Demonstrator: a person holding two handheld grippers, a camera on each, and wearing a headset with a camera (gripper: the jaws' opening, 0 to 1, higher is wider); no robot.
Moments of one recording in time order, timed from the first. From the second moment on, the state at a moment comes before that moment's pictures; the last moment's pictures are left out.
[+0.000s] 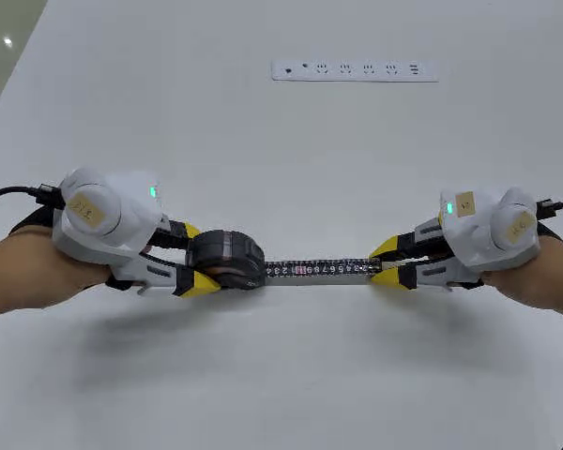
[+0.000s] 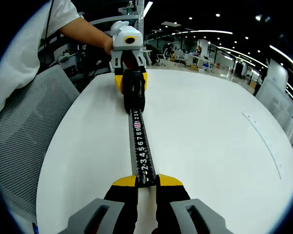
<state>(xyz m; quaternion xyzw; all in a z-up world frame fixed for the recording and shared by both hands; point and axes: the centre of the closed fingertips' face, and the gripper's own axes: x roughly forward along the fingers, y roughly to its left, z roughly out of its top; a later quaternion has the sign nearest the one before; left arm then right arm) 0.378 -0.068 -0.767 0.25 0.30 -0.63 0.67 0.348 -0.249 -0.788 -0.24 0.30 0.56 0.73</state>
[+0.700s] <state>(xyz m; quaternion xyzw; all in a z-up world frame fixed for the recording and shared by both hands) 0.377 -0.068 -0.767 0.26 0.30 -0.63 0.67 0.344 -0.279 -0.791 -0.24 0.32 0.54 0.74</state>
